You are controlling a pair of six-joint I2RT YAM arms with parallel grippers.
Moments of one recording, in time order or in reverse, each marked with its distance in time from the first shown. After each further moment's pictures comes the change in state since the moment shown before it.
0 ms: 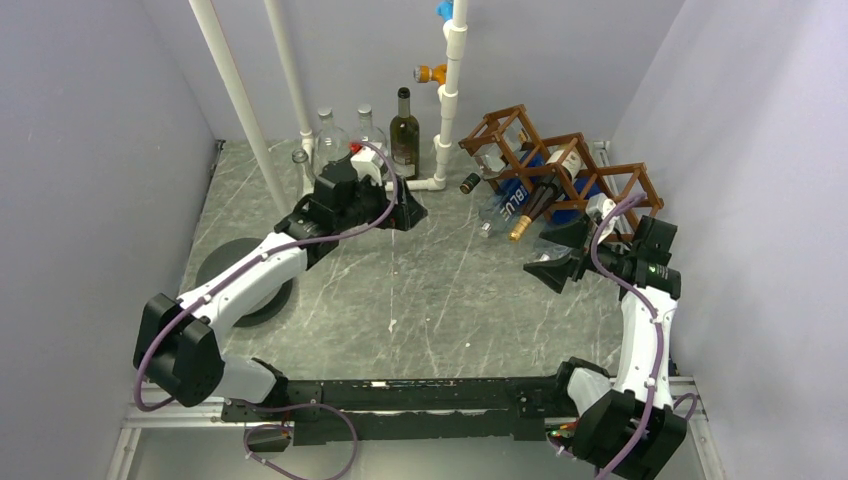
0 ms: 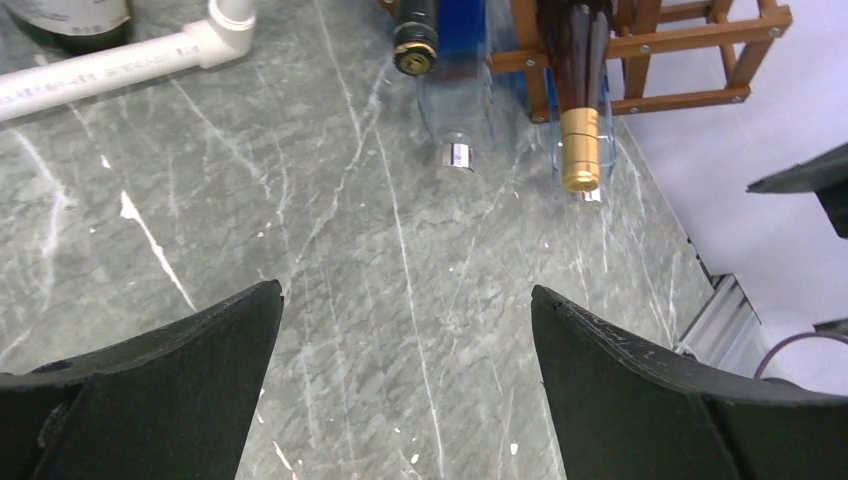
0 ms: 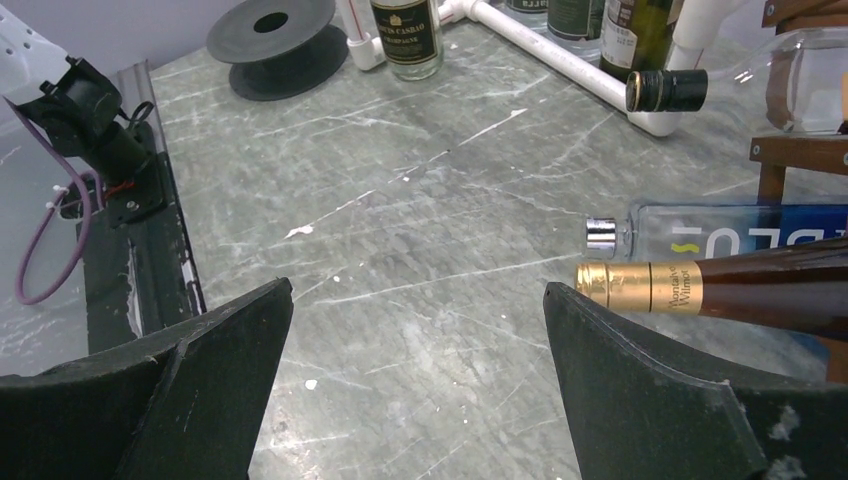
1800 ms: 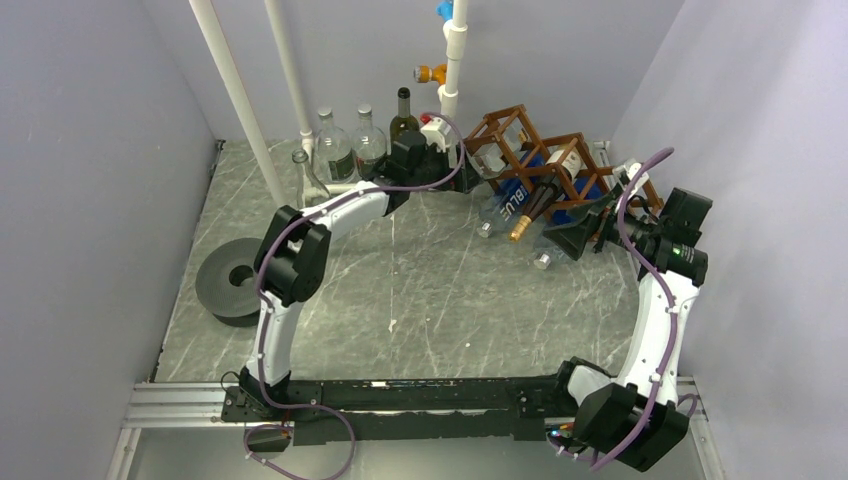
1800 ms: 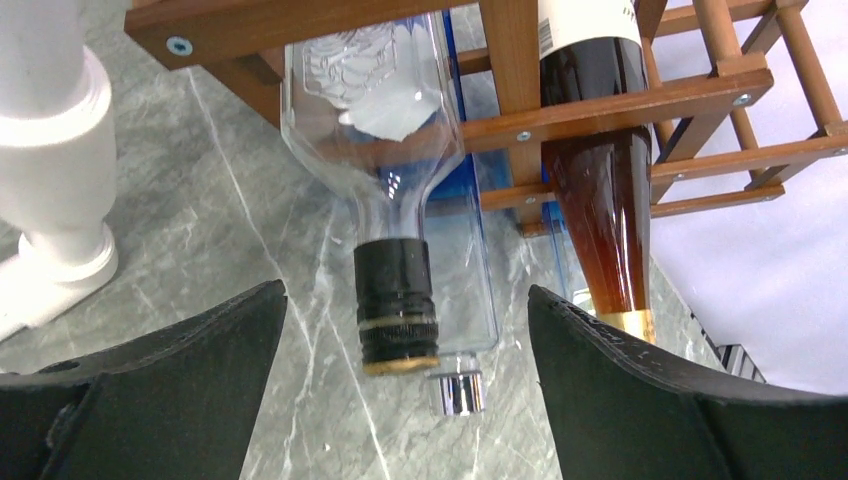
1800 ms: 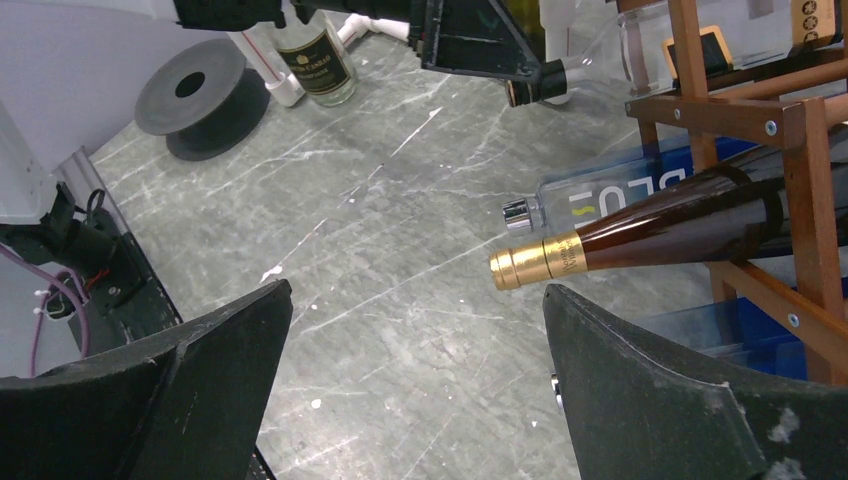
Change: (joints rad) left arm -0.045 0.760 0.616 0.203 0.134 -0.034; right arm -0.060 0.073 0.258 -0.023 0.189 0.300
